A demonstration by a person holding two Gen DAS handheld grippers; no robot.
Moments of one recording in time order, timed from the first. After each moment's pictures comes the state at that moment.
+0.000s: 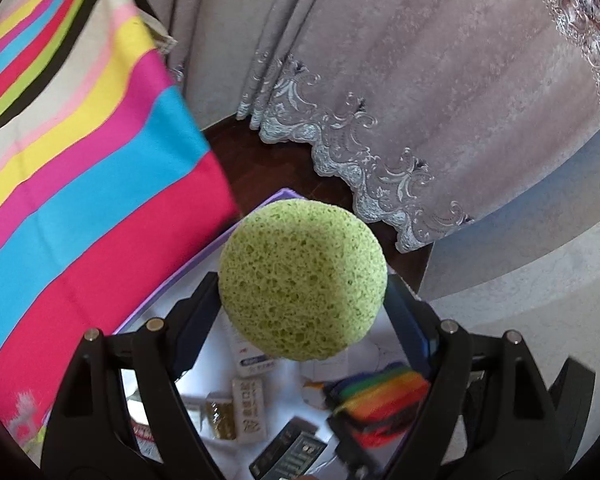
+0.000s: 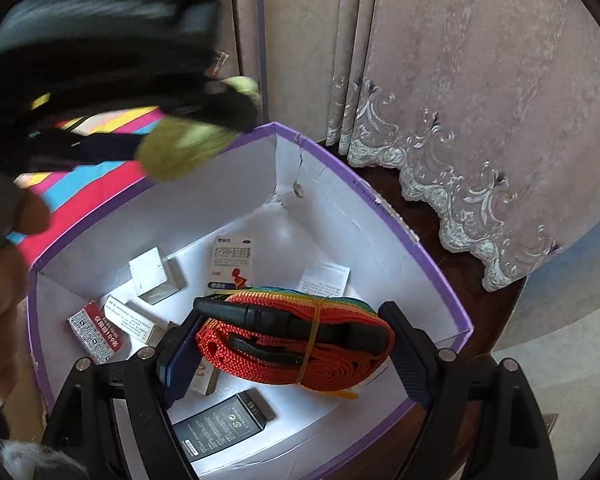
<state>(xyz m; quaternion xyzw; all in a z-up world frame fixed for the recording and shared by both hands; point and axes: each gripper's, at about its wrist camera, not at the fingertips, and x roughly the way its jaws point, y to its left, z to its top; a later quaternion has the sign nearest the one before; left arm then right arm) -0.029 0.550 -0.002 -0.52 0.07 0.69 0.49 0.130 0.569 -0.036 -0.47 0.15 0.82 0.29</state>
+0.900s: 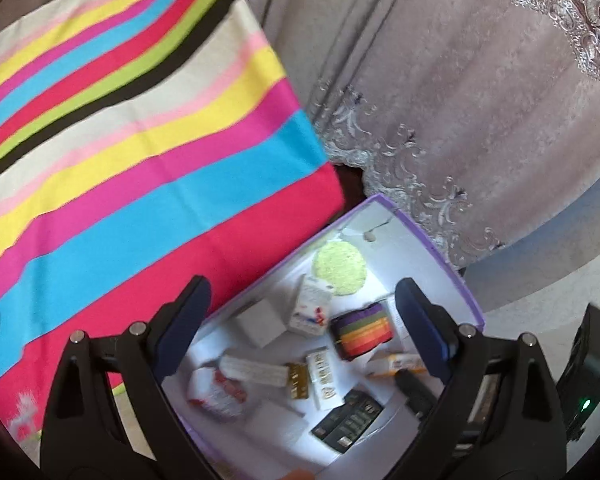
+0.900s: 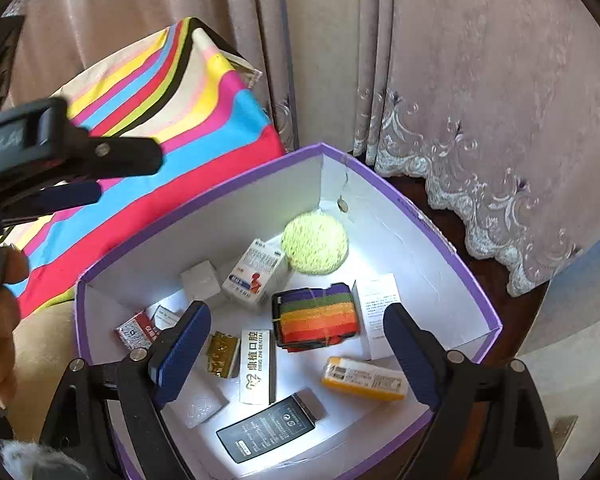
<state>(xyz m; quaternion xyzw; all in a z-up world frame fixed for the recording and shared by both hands) -0.047 0.443 0.031 -0.49 0.05 0.76 0.41 0.122 0.547 -0.012 -0.45 0.17 0.84 0.26</state>
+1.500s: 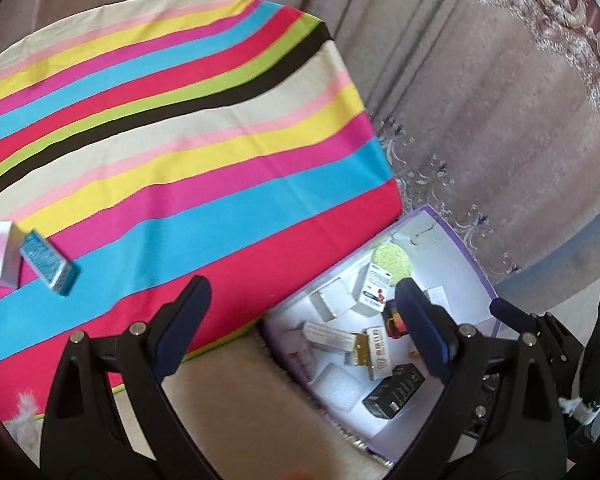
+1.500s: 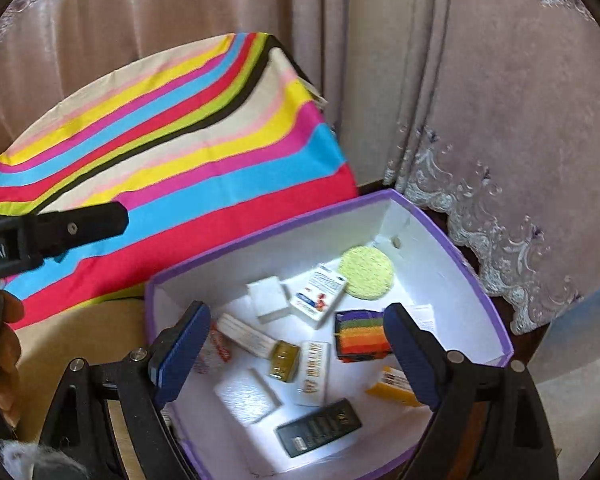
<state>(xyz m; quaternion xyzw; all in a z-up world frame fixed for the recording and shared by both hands) -0.057 0.327 0.049 -0.47 0.02 0.81 0.36 0.089 0.481 0.032 -0.43 0.11 0.87 0.21</state>
